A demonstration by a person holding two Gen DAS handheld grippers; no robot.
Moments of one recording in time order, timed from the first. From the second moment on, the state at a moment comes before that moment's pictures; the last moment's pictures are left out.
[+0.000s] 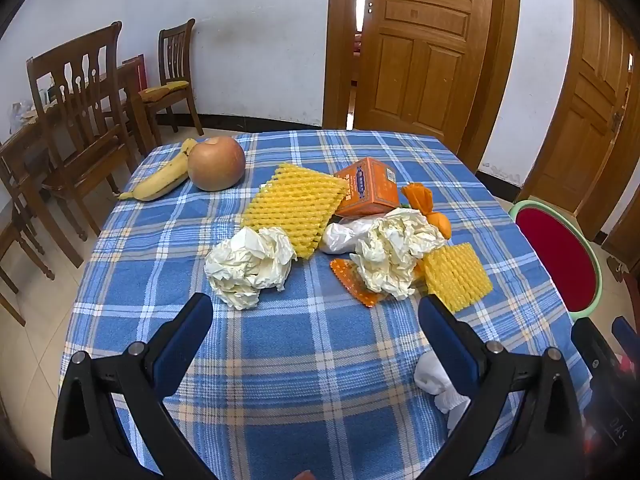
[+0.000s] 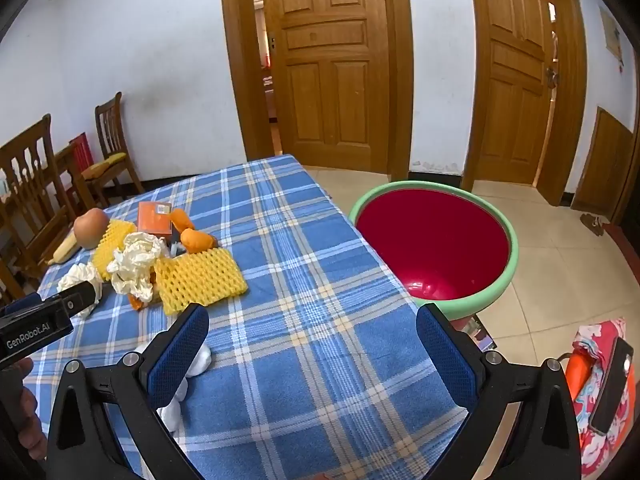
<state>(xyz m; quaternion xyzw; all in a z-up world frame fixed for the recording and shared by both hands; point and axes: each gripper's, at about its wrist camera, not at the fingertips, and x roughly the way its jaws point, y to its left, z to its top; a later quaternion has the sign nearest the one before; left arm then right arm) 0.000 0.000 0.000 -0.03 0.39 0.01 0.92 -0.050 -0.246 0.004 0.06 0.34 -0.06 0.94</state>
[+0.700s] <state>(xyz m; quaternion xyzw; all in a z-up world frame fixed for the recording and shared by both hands) 0.000 0.000 0.000 -0.03 0.39 0.01 0.92 -0.050 -0.246 0.003 0.06 0.34 -0.06 0.94</state>
